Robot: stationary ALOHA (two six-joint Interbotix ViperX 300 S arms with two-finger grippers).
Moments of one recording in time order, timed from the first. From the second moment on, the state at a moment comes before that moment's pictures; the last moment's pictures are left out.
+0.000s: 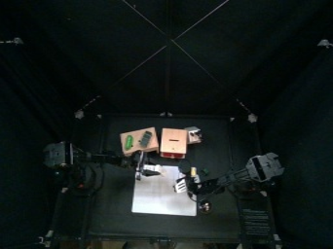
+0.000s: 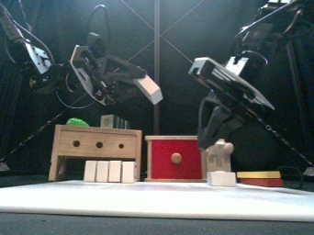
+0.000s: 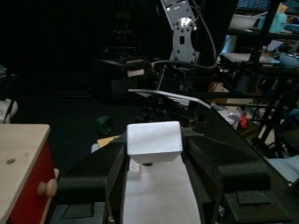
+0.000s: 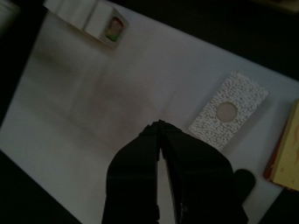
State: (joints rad) left arm 0.26 -0.02 0.95 0.53 -1.03 -0.40; right arm 0.25 -0.08 0.64 -1.03 0.59 2.11
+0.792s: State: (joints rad) left arm 0.22 -0.02 0.94 0.62 -1.03 -0.40; right arm 0.27 -0.16 0.66 -1.50 0.54 2.12
